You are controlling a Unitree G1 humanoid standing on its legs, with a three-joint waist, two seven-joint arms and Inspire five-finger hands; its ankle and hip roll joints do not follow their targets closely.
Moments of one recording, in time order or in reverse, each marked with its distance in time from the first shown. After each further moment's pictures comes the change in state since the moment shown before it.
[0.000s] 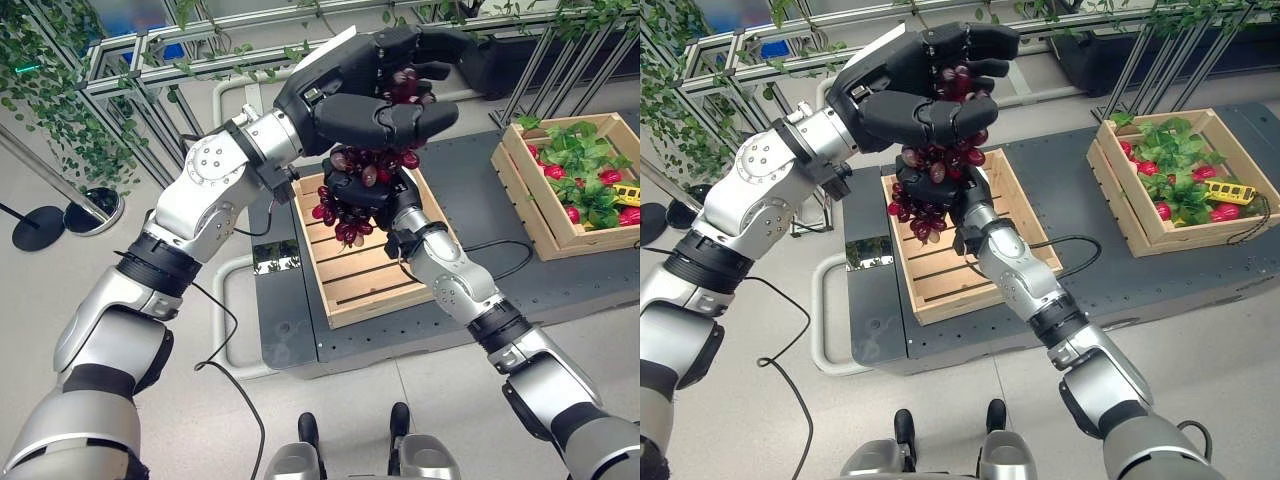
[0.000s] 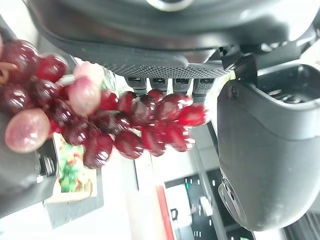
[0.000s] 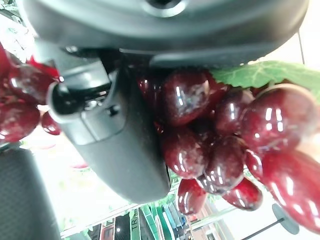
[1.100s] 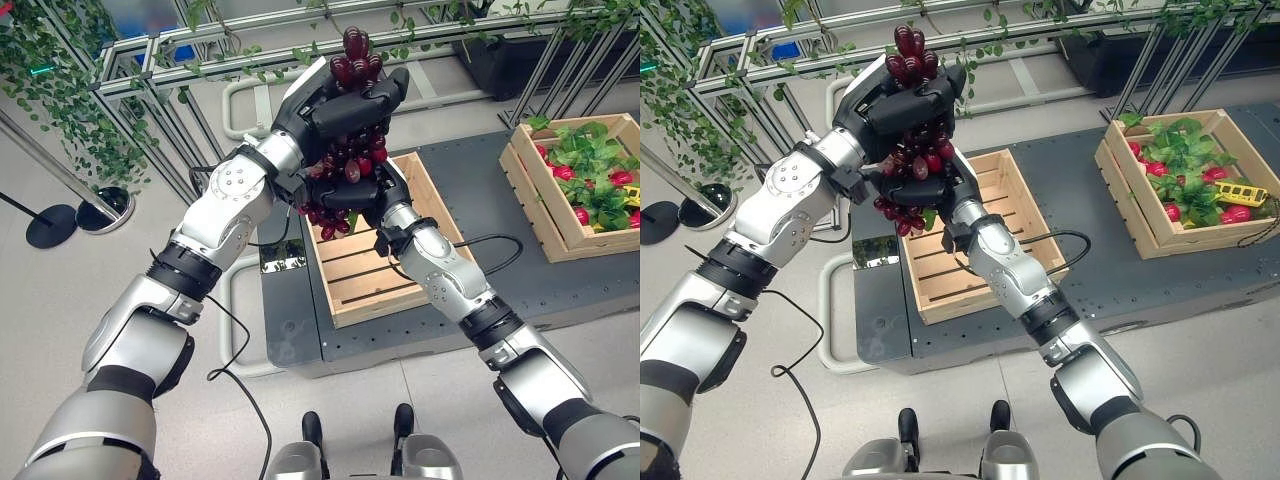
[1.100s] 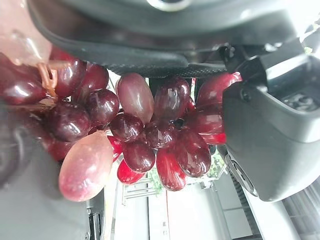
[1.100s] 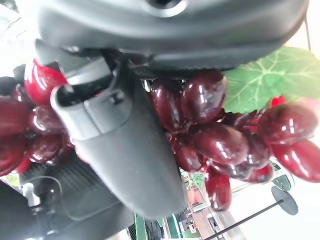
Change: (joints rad) left arm 0.038 -0.117 0.013 0.143 0.079 0.018 0.265; right arm -0.030 0.063 0.002 -0.001 -0.010 0.030 0.000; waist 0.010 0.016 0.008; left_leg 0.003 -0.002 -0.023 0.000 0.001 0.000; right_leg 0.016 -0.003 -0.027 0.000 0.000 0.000
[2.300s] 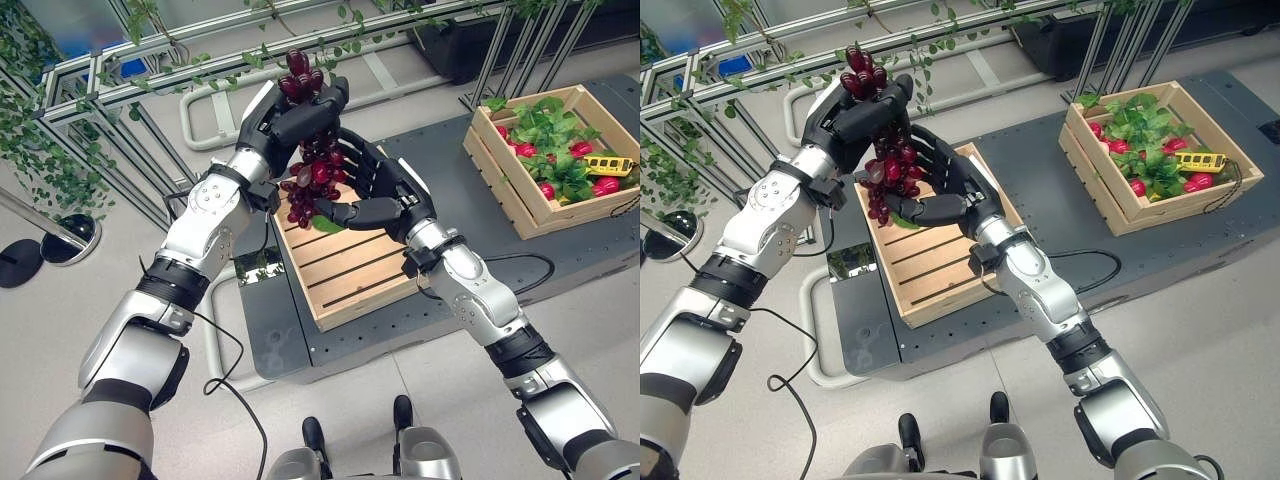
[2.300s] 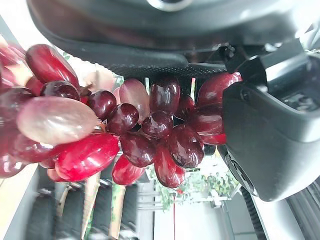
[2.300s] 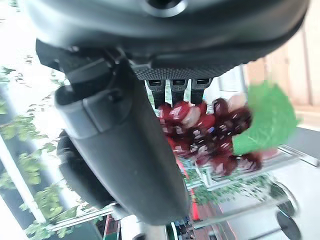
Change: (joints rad) left arm 0.090 0.013 0.068 0.074 0.003 -0.015 0.045; right arm 0.190 -0.087 -0.086 -0.182 -0.118 0.065 0.144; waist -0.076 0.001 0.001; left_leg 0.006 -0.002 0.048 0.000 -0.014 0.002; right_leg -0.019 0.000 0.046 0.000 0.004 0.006
